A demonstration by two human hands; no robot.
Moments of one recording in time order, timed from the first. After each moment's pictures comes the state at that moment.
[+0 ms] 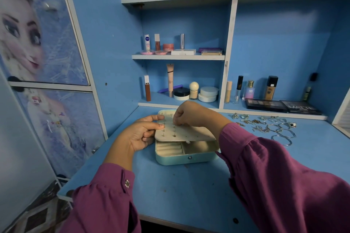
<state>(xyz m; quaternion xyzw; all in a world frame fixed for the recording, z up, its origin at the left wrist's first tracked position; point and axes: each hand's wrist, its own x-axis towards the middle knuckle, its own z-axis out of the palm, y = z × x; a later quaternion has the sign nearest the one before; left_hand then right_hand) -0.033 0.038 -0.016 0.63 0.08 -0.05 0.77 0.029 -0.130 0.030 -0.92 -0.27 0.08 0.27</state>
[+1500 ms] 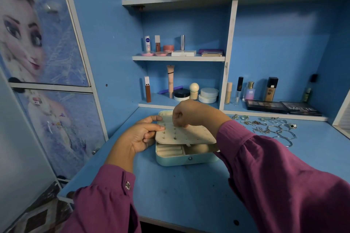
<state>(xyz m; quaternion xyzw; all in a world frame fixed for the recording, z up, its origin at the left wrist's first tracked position) -0.033 0.038 -0.017 0.63 0.08 -0.05 0.77 0.022 -0.129 0.047 -0.93 -0.33 0.06 0.13</state>
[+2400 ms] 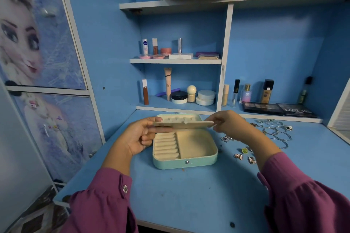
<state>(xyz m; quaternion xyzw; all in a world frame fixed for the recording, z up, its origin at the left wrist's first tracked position) -0.028 0.038 -0.015 0.57 0.08 -0.06 0.81 0.018 -0.233 0.008 -0.90 -0.19 0.01 0.40</state>
